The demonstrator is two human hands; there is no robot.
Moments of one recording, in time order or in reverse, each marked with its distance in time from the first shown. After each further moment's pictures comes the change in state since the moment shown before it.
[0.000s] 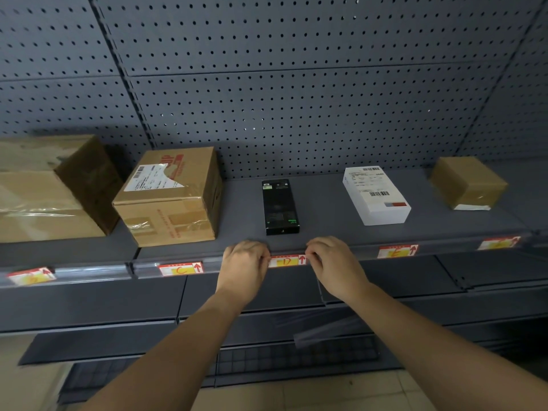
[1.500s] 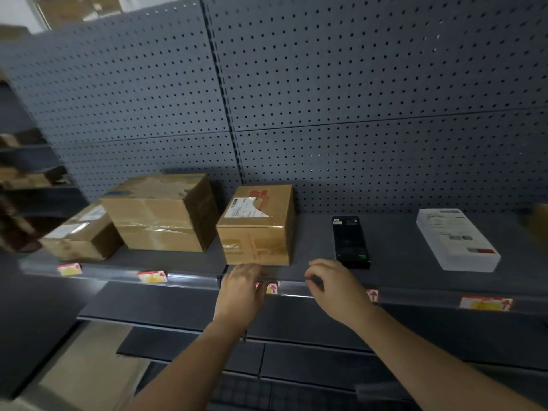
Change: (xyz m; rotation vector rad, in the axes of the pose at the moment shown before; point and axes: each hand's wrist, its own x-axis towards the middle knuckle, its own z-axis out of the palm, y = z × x) left_hand -0.055 -0.079 -0.110 0.099 0.126 -0.203; right_hand 0.044 -0.125 0.006 0.273 -0.029 -0.191
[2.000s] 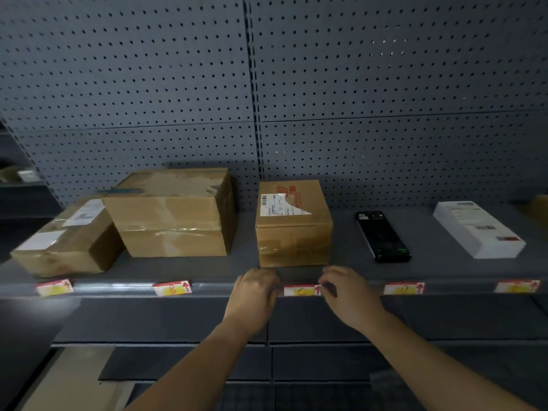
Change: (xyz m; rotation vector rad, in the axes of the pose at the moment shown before) left_hand 0.016 -0.126 -0.001 -0.097 -0.131 0.258; right_hand 0.030 -0.064 0.083 -0.154 -0.001 0.221
